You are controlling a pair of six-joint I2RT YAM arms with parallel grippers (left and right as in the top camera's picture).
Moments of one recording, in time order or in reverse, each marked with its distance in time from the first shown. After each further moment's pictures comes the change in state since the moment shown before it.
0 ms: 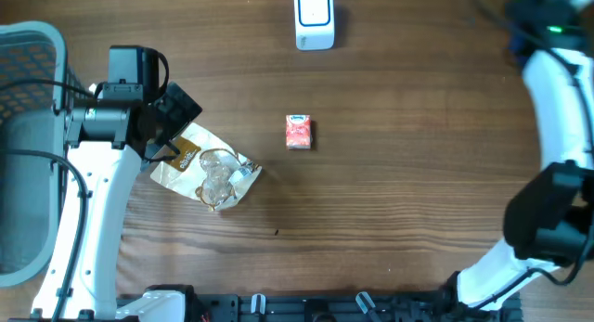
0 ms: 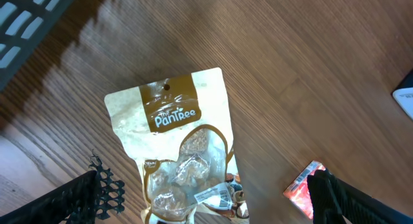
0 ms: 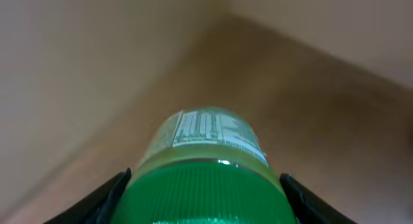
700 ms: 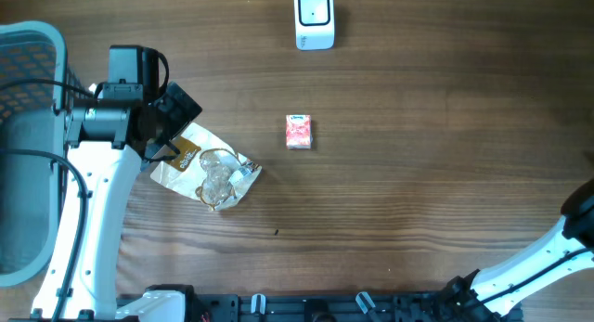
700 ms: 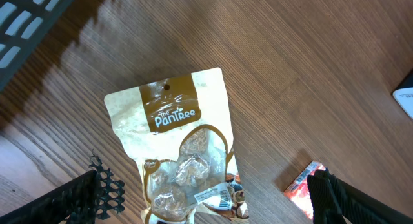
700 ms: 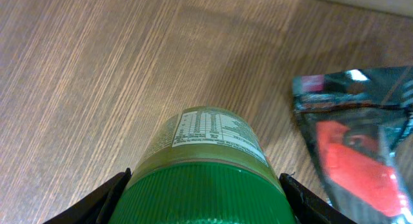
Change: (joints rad) left arm 0.000 0.000 0.000 0.000 0.000 0.000; right arm -0.531 0.240 -0.043 0.034 -0.385 -0.035
